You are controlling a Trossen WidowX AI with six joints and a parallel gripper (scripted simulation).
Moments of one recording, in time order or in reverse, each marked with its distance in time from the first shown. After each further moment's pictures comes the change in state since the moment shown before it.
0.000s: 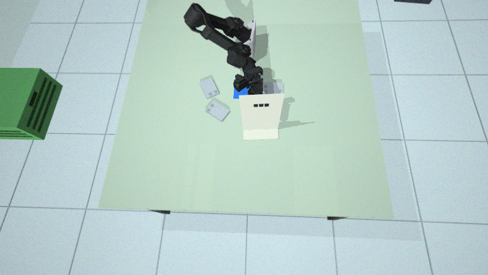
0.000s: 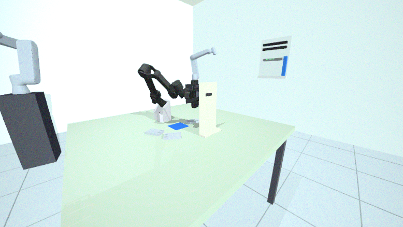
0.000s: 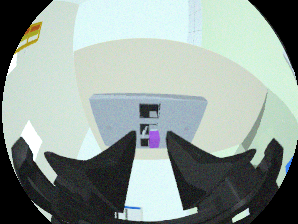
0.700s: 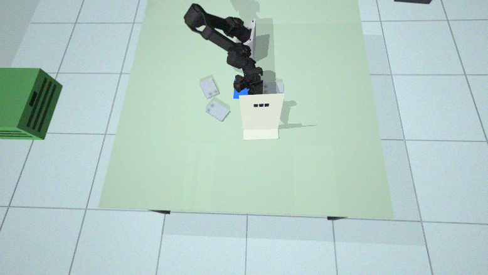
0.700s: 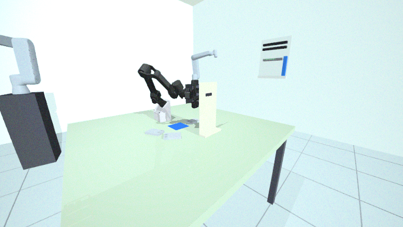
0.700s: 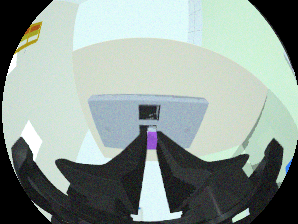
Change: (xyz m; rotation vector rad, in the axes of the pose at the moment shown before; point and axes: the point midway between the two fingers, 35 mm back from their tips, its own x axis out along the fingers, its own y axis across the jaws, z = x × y) arm 0.002 0.000 0.001 0.000 0.001 0.001
